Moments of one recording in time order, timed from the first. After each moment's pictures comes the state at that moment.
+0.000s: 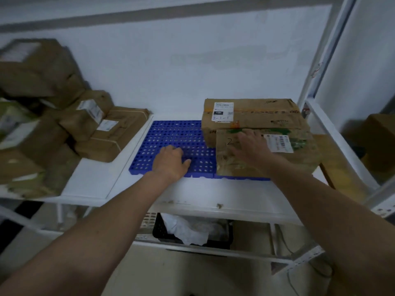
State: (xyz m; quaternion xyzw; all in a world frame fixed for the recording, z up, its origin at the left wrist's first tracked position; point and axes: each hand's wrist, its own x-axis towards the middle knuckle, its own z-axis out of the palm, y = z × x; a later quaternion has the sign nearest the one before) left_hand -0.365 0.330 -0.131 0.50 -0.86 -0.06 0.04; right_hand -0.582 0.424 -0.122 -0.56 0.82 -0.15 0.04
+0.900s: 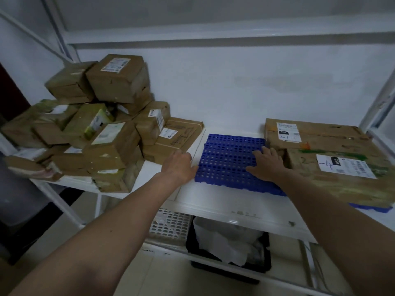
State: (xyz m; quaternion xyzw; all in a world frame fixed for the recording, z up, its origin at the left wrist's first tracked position) left_hand -0.177 0.272 -0.087 0.54 -0.84 -0.06 0.07; right_hand -0.425 0.344 -0.107 -0.55 0.83 -0.02 0.09
